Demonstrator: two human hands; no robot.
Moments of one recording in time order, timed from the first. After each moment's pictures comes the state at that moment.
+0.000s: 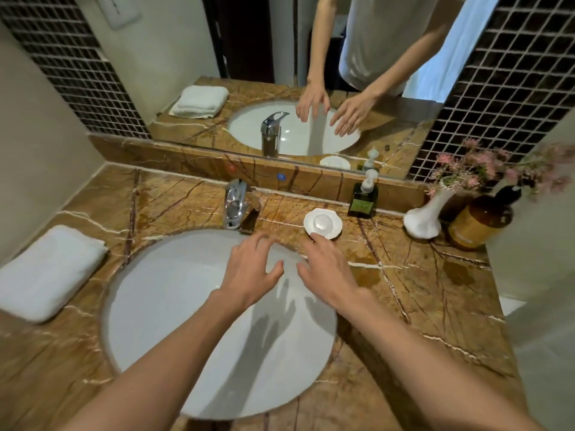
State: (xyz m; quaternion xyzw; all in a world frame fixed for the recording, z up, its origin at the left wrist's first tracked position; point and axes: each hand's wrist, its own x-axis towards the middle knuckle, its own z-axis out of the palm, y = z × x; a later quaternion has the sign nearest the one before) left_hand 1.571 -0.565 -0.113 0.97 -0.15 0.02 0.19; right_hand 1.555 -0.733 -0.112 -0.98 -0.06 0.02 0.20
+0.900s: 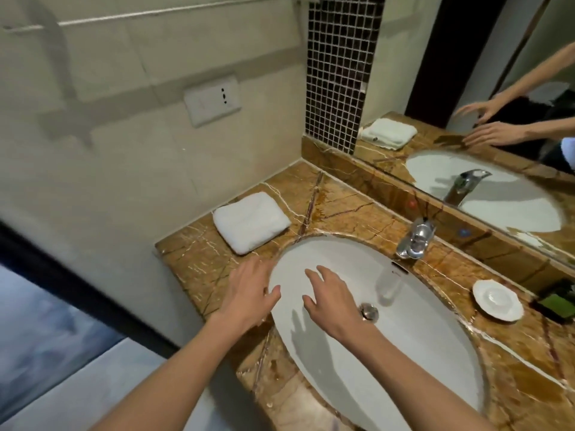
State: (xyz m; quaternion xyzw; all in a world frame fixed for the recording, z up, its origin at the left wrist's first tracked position) left_hand 1.431 -0.308 -0.082 0.98 0.15 0.05 0.15; right_hand 1.508 -0.476 -0.100 -0.93 -0.32 0.11 0.17
